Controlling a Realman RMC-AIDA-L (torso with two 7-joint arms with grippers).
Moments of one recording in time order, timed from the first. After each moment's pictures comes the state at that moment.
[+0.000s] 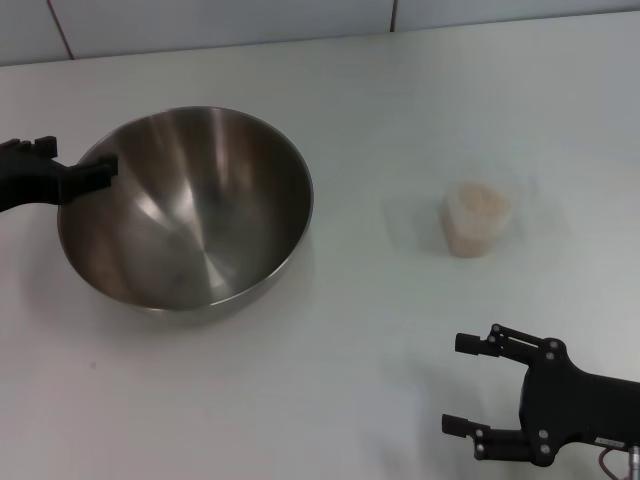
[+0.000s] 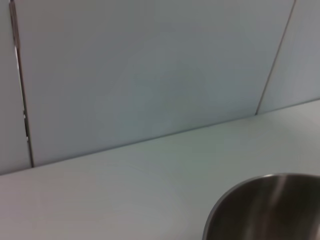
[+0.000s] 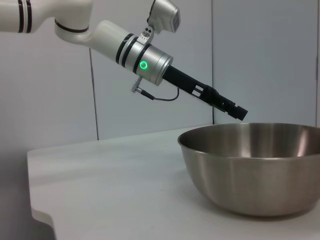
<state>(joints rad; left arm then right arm) -0.17 -2.07 1.35 1.35 2.04 0.89 -2.19 0.23 2.06 -0.48 -0.31 -2.11 -1.74 0.57</state>
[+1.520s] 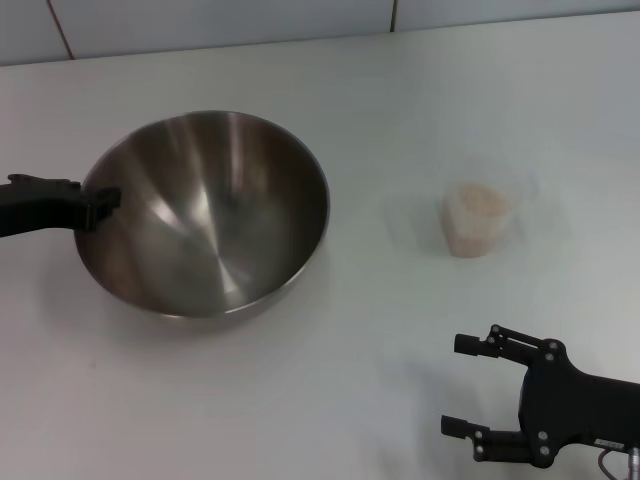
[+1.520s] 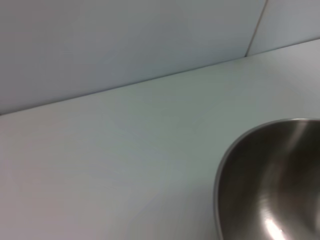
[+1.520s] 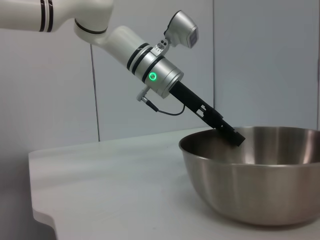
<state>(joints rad) -0.30 -2.07 1.31 1.24 2.20 1.00 -2.27 0.22 2.06 -0.48 -0.31 -2.11 -1.75 0.57</state>
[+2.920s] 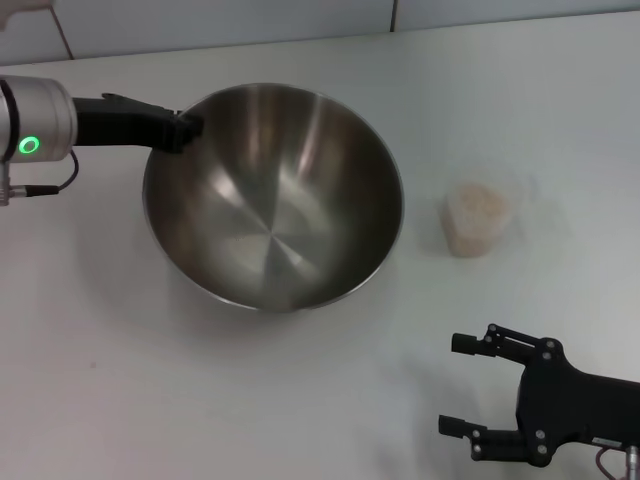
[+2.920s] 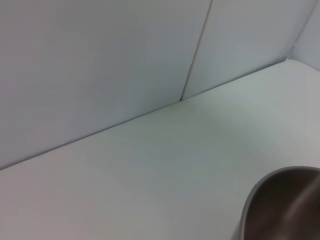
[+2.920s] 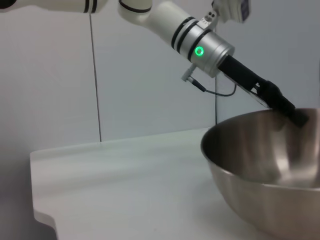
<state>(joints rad) -0.61 -2.07 1.24 1.02 2.18 1.04 -2.27 0.23 2.06 -0.48 -0.31 -2.11 -1.74 0.57</state>
